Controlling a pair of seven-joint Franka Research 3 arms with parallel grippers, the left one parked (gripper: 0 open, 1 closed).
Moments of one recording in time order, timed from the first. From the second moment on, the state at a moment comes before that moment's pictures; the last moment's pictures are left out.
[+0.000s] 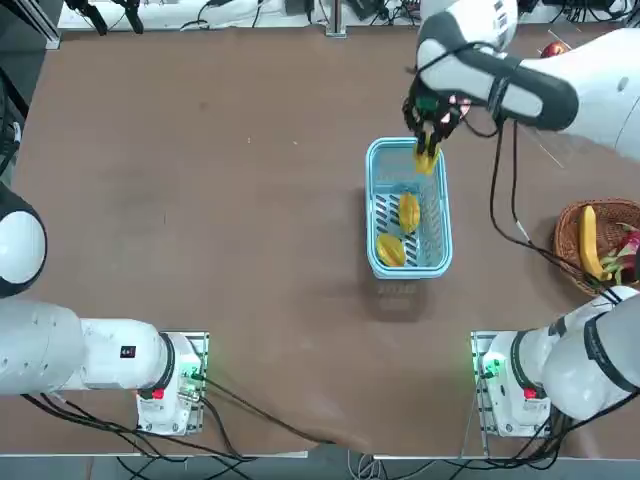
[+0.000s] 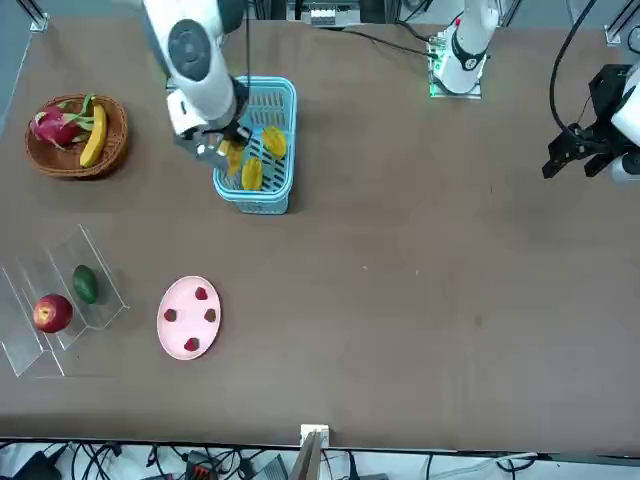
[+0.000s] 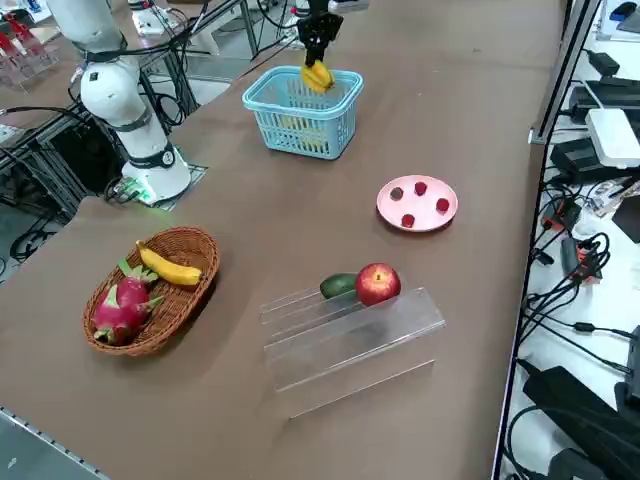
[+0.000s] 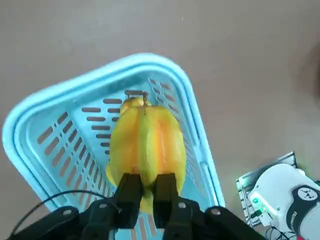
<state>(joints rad) 0.66 0.07 -0.02 -1.89 0.04 1.67 1.01</state>
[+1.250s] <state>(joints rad) 0.61 0.04 -0.09 -1.84 0.05 1.69 0.93</state>
